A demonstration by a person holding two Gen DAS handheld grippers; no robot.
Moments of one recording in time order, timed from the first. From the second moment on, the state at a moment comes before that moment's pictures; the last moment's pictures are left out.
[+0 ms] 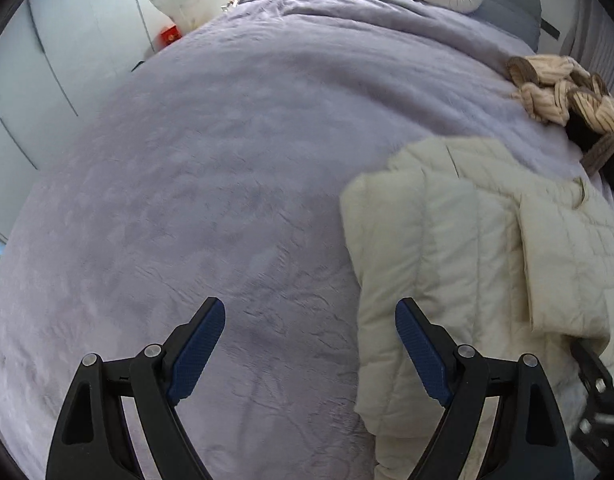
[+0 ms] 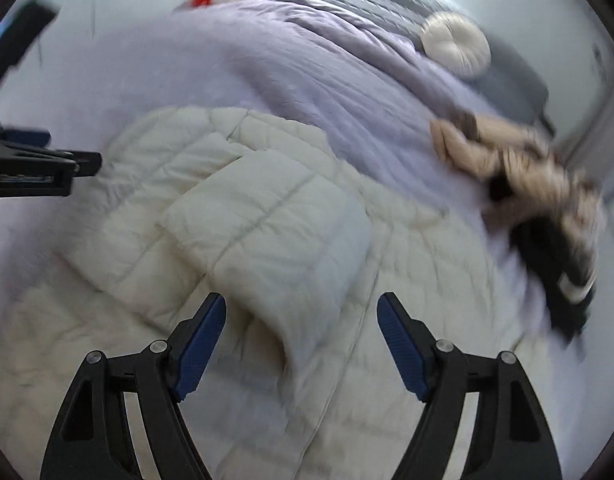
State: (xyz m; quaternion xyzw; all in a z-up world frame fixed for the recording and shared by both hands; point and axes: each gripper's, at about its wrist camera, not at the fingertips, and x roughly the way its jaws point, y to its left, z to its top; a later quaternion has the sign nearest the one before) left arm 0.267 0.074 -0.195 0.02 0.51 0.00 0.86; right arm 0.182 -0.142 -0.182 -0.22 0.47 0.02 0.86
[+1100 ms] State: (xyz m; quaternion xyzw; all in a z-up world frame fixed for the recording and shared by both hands) left arm 0.267 0.038 -0.208 0.08 0.52 0.02 0.85; right arm 0.155 -0.349 -0.211 0.26 0.51 -0.14 0.81
